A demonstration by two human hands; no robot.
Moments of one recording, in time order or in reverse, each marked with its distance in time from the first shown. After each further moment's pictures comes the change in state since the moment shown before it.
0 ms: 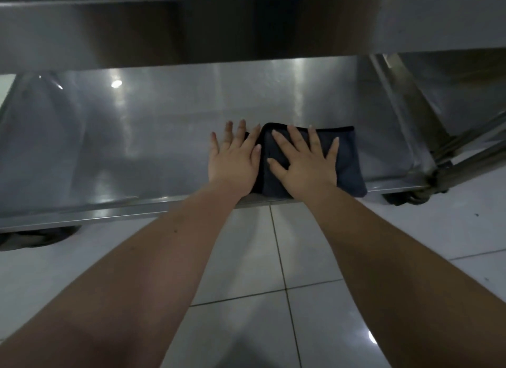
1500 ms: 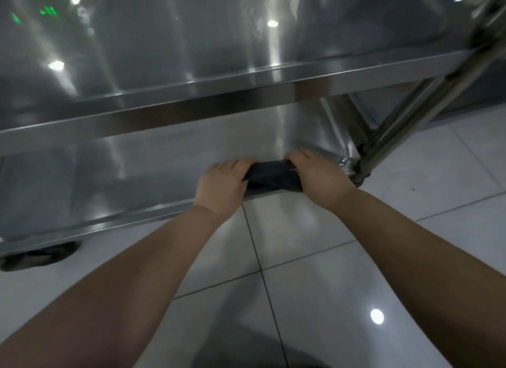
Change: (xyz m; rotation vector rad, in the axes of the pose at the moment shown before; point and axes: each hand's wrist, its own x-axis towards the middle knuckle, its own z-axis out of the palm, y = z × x) left_hand -0.080 0.072 -0.099 -0.206 0.173 0.399; right_hand -0.090 0.091 -0.097 0.285 0.107 -0.254
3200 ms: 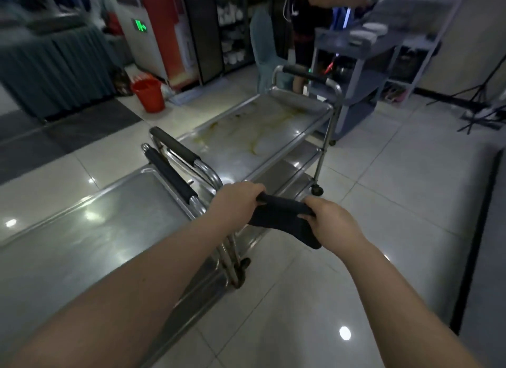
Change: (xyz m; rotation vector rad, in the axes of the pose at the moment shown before) left_hand 0.263 0.539 -0.622 0.092 -0.315 0.542; right_hand -0.265 -0.151 -0.799 -0.009 0.303 0.725
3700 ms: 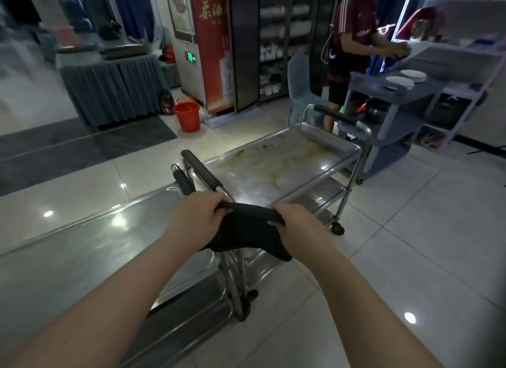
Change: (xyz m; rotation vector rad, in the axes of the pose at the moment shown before) left_hand -0.046 -0.047 -0.073 -0.043 0.338 -0.260; right_hand 0.071 -0.077 -0.028 0.095 0.003 -0.287
